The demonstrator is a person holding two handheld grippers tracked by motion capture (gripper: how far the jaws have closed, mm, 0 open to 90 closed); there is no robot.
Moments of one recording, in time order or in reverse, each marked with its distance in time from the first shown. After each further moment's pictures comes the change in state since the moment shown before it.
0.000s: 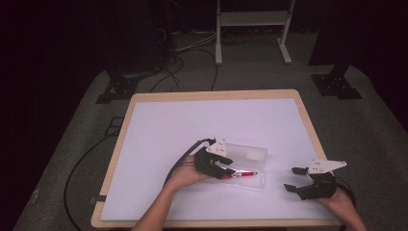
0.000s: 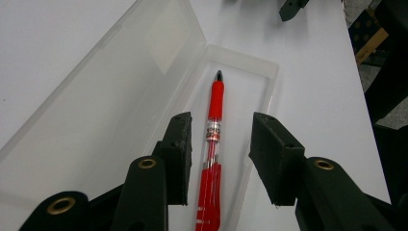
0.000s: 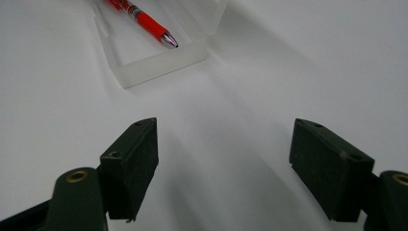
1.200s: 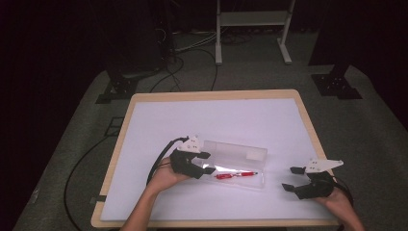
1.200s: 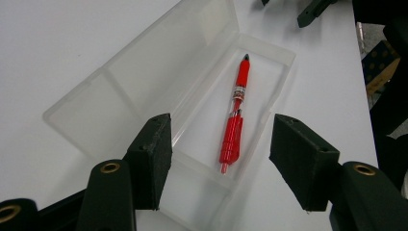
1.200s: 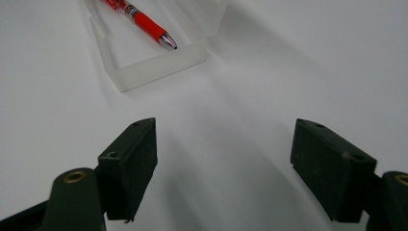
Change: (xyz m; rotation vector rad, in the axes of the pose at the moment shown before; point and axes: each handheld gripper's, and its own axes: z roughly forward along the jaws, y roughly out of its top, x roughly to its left) left arm 0.006 -0.042 -0.054 -0.085 0.089 -0.116; right arm 0.001 0.003 0.006 0.011 -0.004 0.006
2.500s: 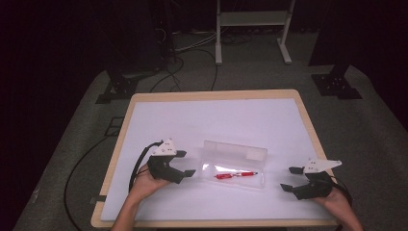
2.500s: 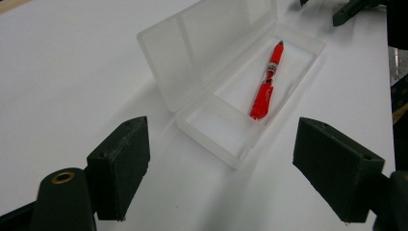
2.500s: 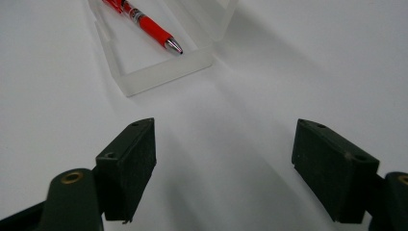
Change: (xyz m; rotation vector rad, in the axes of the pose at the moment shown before) left arm 0.003 -0.044 -0.046 -0.056 0.123 -0.110; right arm 0.005 0.003 0.001 0.000 -0.001 -0.003
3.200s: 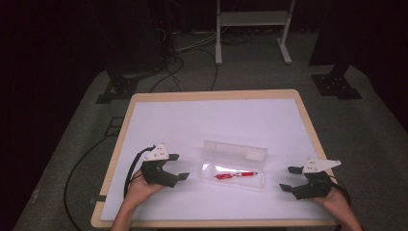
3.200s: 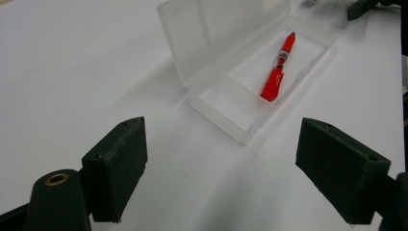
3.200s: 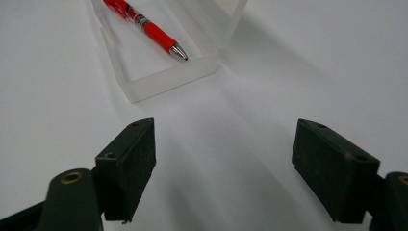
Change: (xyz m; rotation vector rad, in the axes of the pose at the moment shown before) left arm 0.000 -0.021 -0.010 -0.015 0.046 -0.034; right arm 0.002 0.003 0.001 -0.008 0.006 -0.003
